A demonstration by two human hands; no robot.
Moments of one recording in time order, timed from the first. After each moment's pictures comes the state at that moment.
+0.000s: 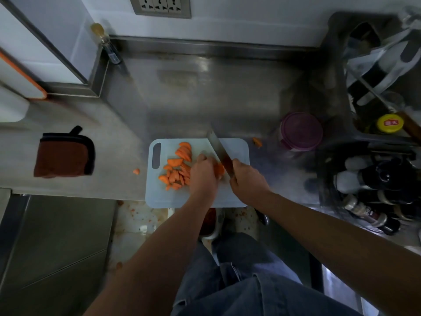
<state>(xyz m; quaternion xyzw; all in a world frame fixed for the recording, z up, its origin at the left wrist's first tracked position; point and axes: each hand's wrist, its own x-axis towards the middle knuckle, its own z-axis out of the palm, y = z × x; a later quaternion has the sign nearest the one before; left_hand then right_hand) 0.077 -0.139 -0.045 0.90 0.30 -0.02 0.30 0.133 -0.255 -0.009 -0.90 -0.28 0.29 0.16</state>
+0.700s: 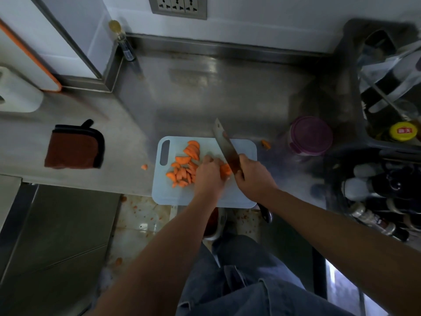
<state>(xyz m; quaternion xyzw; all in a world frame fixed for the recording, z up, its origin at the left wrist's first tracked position) 0.070 -0.135 -0.048 0.91 0.29 -0.03 0.29 0.139 -0.249 -0.008 -0.90 -0.31 0.26 0.18</state>
